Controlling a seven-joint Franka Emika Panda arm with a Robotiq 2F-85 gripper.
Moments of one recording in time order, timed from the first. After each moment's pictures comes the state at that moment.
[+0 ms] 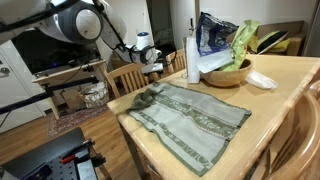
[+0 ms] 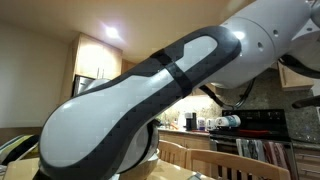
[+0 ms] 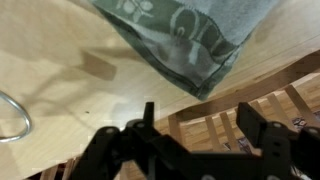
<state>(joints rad) 0.28 1.17 0.26 -1.12 -0.11 2.65 -0.49</state>
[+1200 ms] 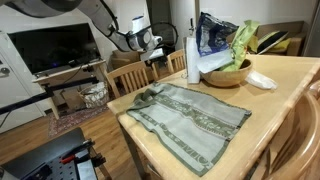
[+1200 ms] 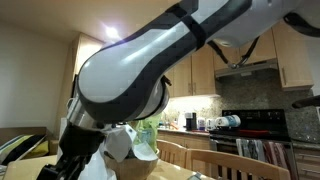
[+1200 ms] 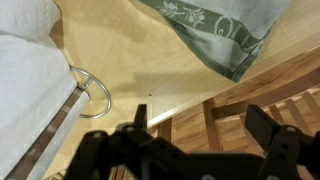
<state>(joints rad) 0.35 0.93 0.08 -1.32 -0.12 2.64 -0.34</state>
